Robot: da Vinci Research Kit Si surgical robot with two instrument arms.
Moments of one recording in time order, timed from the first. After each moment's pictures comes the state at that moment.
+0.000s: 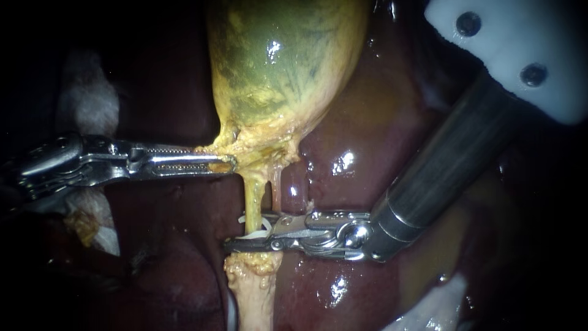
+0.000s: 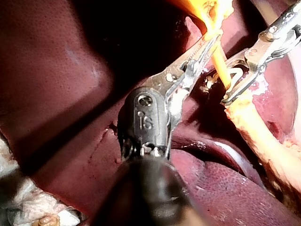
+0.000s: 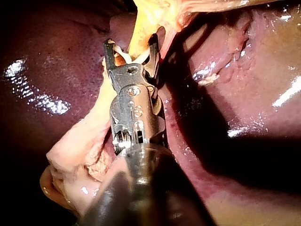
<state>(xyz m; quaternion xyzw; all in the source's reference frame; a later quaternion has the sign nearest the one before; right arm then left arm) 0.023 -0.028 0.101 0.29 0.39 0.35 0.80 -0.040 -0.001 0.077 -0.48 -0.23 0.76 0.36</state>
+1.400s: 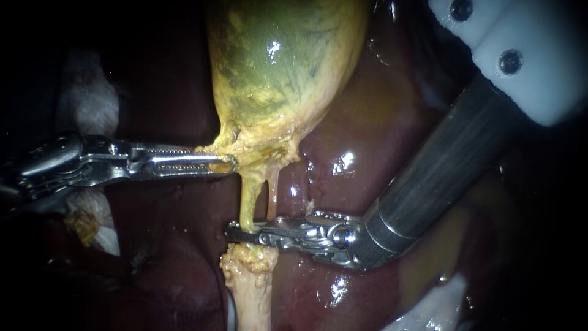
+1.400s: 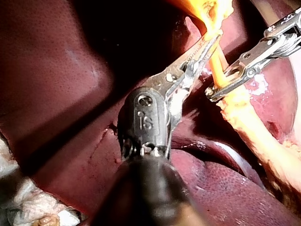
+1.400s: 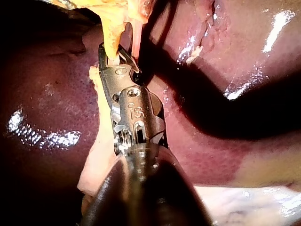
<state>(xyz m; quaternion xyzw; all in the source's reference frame) 0.023 -0.028 0.101 0.35 0.34 0.47 0.73 -0.040 -0.001 0.077 -0.48 -0.23 0.76 0.36</state>
